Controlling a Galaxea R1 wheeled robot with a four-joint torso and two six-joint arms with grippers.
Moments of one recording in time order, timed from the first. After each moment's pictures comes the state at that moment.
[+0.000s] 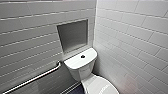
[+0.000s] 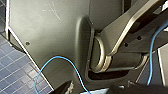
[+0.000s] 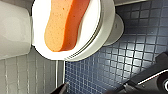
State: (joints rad) left arm 1.61 2.92 -2.48 0.13 -0.11 -0.13; right arm -1.27 2.32 -1.71 0.07 0.48 0.60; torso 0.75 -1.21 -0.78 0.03
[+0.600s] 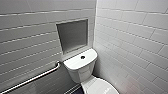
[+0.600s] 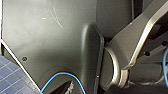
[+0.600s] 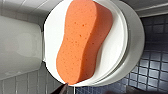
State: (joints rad) left arm 1.63 2.95 -2.53 0.14 -0.12 -0.13; right arm -1.17 2.31 -1.71 0.07 0.48 0.68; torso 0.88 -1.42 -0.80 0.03
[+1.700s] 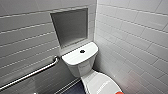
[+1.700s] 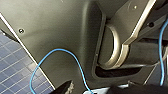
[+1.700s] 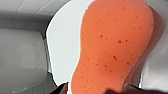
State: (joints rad) left arm 1.64 2.96 -2.53 0.14 -0.12 -0.13; right arm -0.95 2.36 -1.72 0.22 0.37 0.70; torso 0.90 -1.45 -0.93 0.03
